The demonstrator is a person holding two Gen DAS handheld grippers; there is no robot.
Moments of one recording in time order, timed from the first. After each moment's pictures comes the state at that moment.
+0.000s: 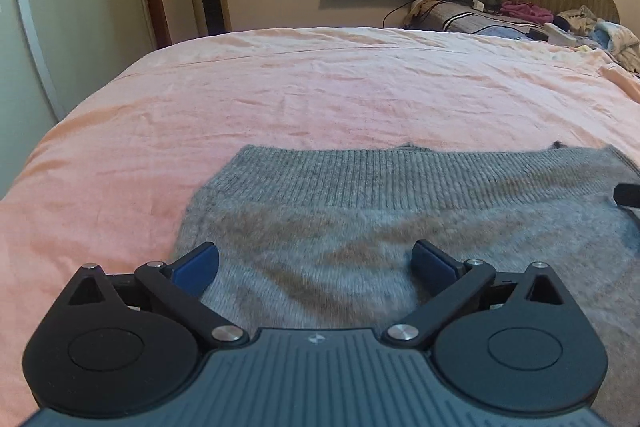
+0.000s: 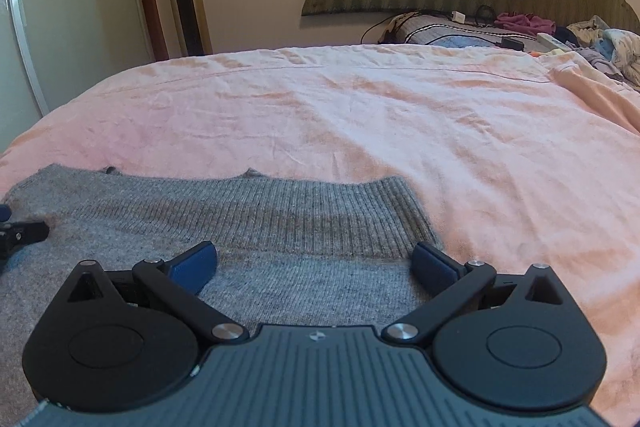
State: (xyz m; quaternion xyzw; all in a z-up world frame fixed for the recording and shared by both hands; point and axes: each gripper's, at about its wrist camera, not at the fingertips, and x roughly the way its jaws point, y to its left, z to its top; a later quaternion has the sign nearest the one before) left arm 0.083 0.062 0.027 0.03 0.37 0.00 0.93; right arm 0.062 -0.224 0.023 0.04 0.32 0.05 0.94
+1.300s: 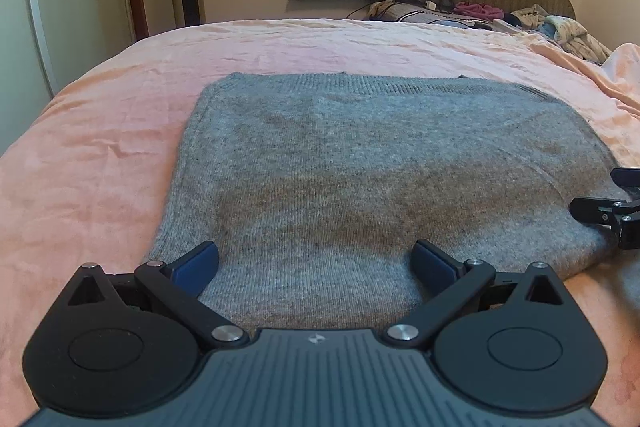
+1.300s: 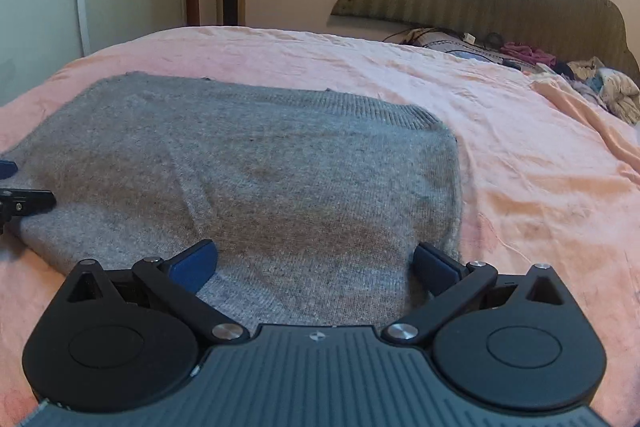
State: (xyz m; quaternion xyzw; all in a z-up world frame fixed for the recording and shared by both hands) left arm -0.049 0.065 0.014 0.02 0.35 -0.05 0.93; right arm -0.080 -0.178 0.013 -0.03 0.33 0.08 0.94
